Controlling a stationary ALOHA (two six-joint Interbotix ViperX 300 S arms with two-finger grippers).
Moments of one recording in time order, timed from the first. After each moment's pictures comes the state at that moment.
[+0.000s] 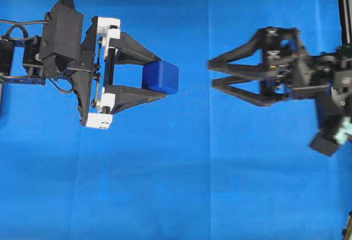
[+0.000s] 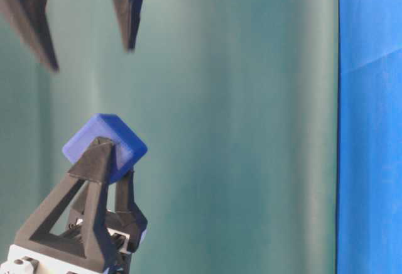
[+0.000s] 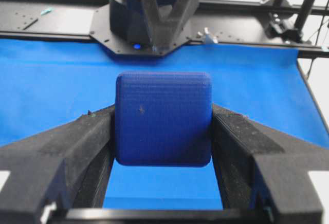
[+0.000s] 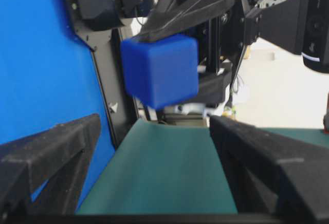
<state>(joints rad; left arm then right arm) -0.04 -0.32 0.66 0.01 -0.21 -0.07 0.02 -0.48 0.71 -0.83 -0.12 -0.41</state>
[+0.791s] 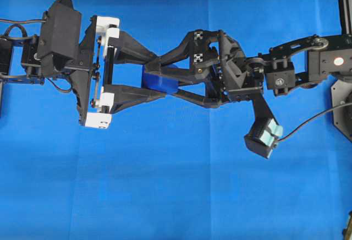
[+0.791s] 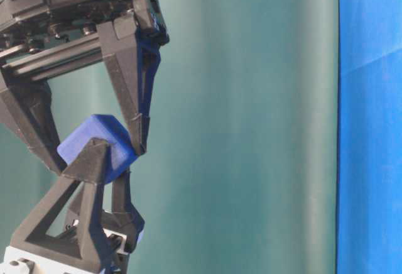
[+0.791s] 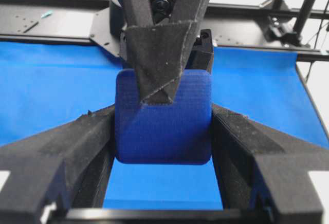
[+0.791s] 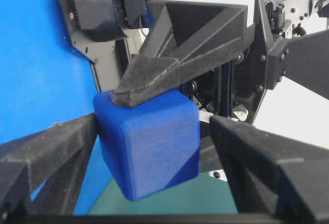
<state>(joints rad) -0.04 -0.32 0.66 0.01 -0.21 -0.07 0.02 -0.23 0.50 -0.83 -0.11 -0.41</state>
